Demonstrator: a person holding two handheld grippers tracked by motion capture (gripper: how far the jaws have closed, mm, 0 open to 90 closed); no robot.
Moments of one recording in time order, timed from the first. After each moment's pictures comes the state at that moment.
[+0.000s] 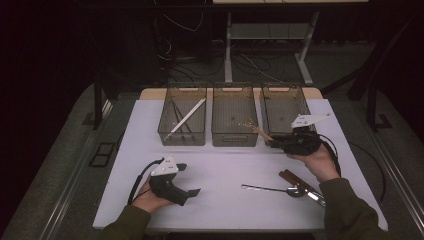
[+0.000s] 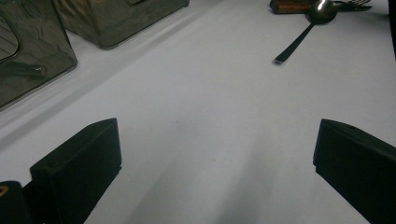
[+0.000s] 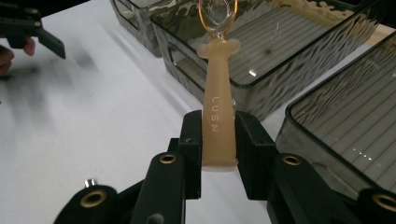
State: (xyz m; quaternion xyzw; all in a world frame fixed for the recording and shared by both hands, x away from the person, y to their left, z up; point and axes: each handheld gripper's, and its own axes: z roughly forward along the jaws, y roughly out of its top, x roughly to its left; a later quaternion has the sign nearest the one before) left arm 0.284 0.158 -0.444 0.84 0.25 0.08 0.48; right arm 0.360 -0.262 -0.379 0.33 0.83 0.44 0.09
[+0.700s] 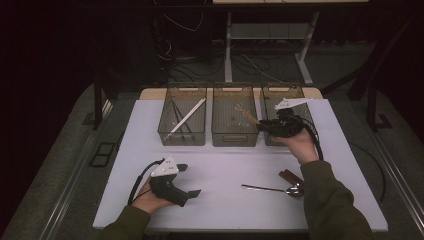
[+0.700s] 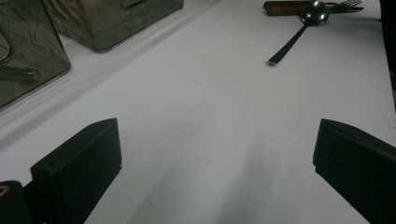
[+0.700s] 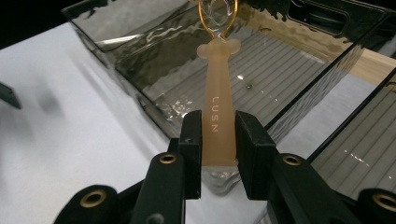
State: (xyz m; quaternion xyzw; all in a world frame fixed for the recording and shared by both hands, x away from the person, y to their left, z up) left arm 0.282 0.157 -0.444 0.84 0.24 0.07 0.48; right arm 0.407 -0.226 -0.368 0.37 0.81 0.44 0.11
